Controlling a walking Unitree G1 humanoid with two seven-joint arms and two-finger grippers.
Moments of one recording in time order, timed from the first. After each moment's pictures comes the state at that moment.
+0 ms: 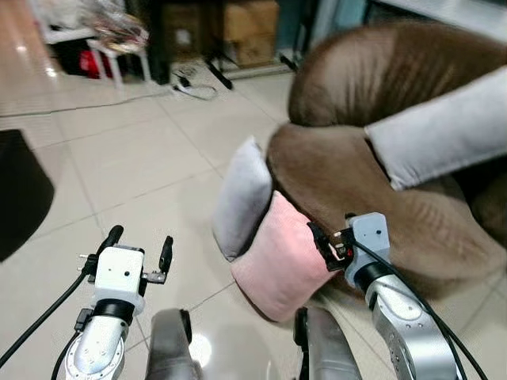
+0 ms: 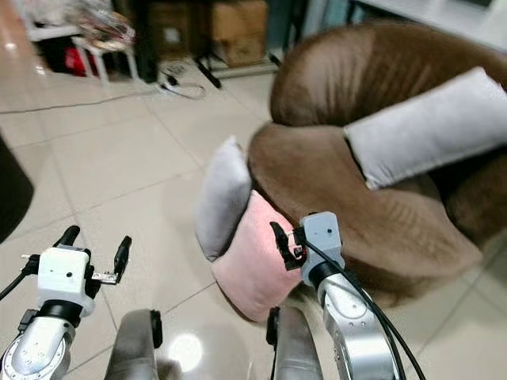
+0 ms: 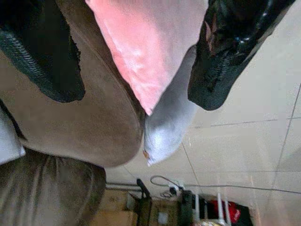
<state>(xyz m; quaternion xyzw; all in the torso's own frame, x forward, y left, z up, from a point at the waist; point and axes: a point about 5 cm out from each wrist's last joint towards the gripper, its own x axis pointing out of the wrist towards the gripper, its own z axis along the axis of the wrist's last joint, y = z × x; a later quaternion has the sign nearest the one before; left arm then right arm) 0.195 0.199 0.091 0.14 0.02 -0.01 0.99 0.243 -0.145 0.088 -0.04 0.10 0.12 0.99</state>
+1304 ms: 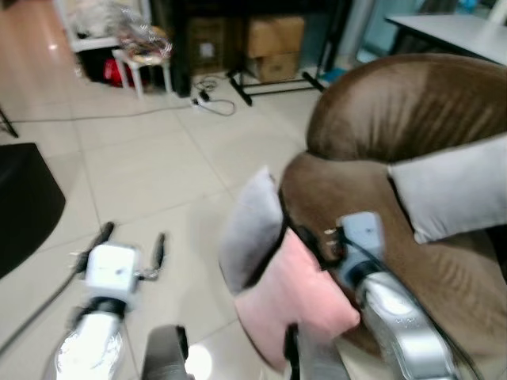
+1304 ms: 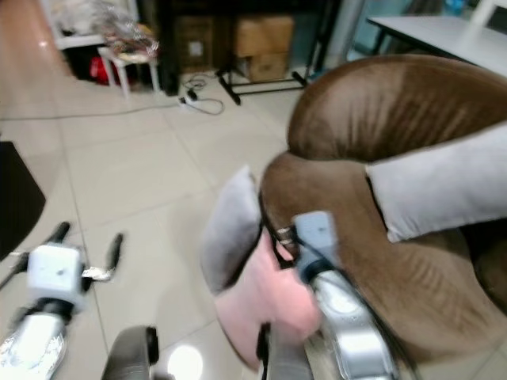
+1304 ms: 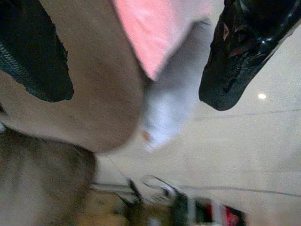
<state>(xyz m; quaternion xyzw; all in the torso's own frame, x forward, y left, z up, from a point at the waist) 0.199 0.190 0.094 0.13 0.01 -0.02 0.99 0.244 -0.154 0.078 -0.03 0.14 0.09 0.98</state>
